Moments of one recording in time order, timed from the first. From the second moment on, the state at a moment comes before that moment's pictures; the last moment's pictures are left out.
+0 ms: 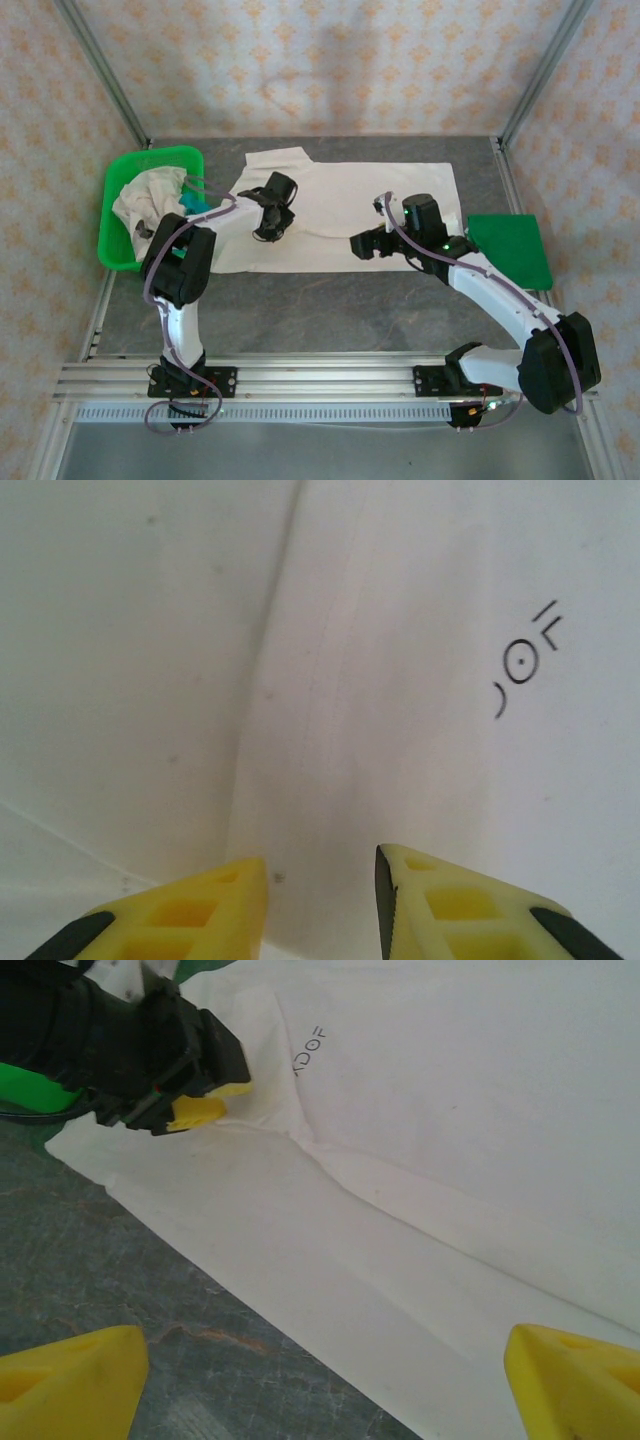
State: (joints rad) left arm -0.39 1.95 1.31 -0.54 -0.15 -1.29; right arm 0.45 1.20 0.82 -0.29 -0.33 0.11
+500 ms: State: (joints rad) left arm -0.38 1.97 1.35 -0.54 -0.13 -1.30; right arm 0.45 1.18 0.82 -0.29 -0.34 0.11
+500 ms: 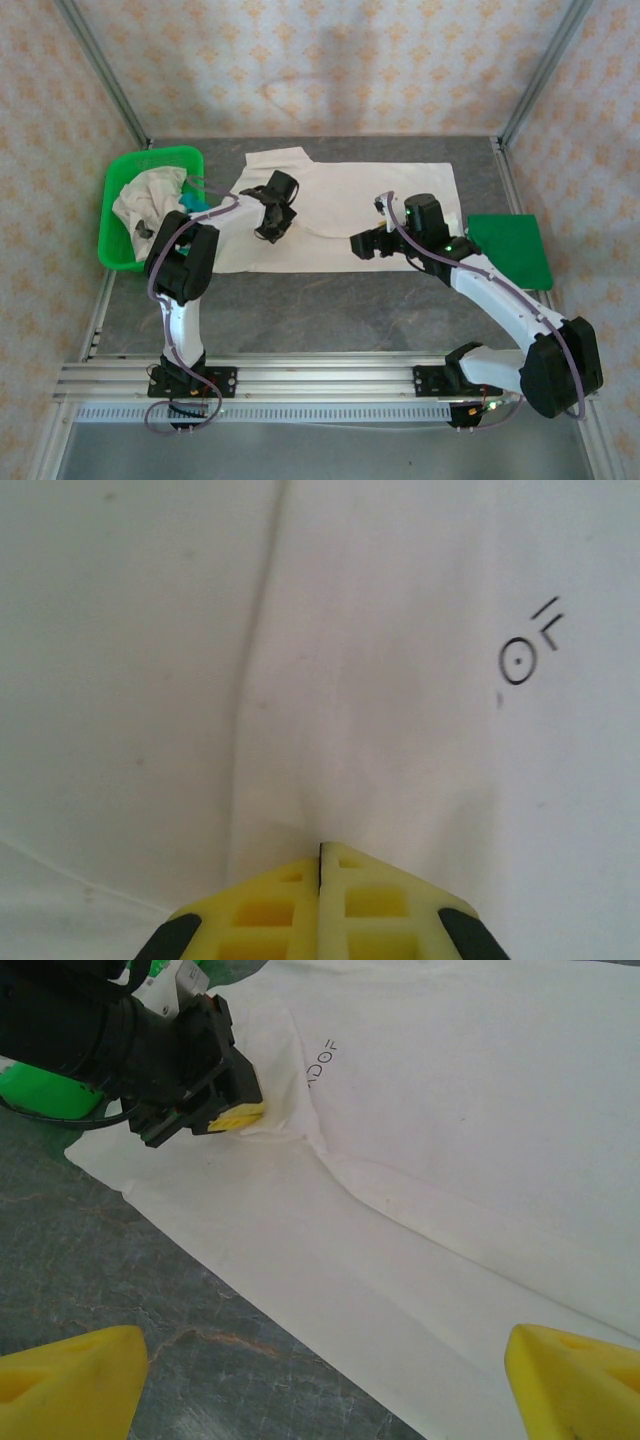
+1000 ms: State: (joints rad) left arm -0.38 1.96 1.30 -0.55 -0.14 -1.30; right arm 0.45 1.18 0.82 -0.27 -0.34 0.12
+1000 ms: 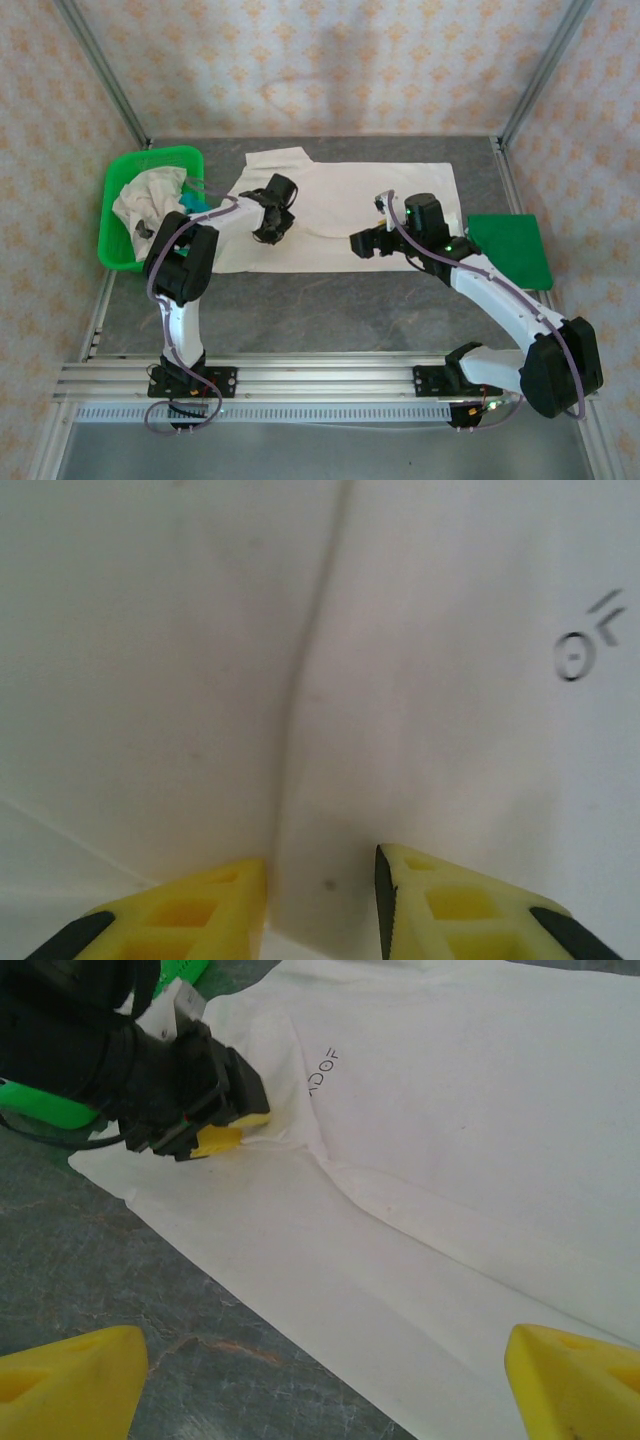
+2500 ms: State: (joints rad) left arm -0.38 2.21 1.81 -0.66 -0.07 -1.08; right arm 0.45 1.21 0.82 -0.26 -0.34 0.14
